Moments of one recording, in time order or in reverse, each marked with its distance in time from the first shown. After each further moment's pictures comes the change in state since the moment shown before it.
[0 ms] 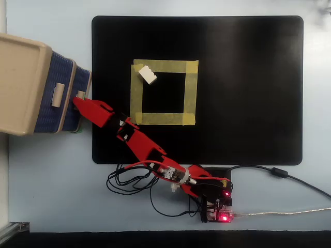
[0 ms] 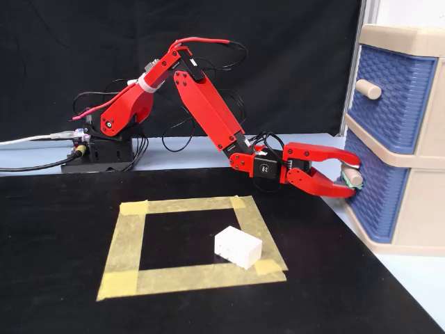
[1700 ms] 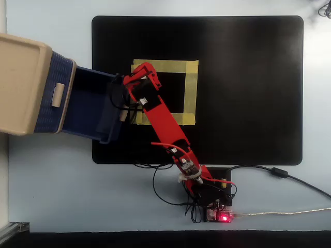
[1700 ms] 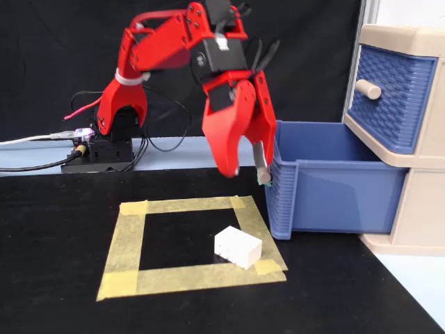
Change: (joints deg) arm 26.3 6.4 -70.6 140.2 86.5
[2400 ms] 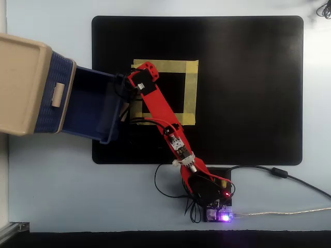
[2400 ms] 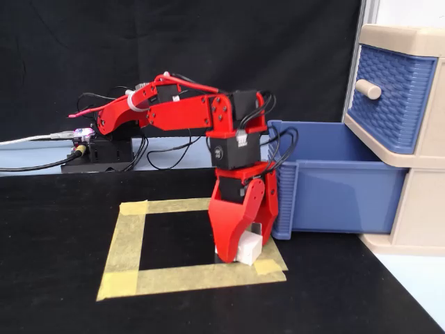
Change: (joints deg) arm 2.5 -24.1 -13.9 2.3 1.2
